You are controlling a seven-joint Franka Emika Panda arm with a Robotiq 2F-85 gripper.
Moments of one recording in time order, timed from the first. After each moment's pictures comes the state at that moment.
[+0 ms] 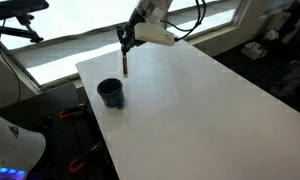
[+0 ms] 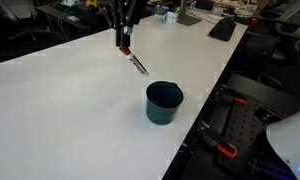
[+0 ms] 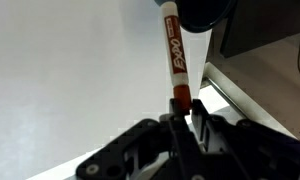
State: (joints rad) arm -0.05 0.16 0.08 -2.19 0.50 1.94 -1.66
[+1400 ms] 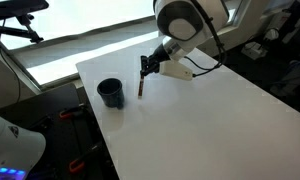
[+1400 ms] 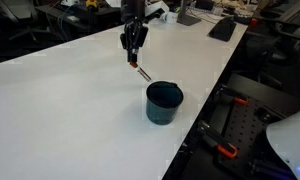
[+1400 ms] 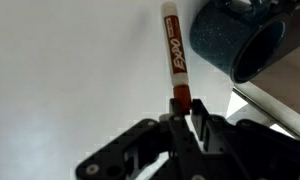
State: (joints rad) arm -0.14 0.47 0.03 -2.00 0.47 1.94 -1.66
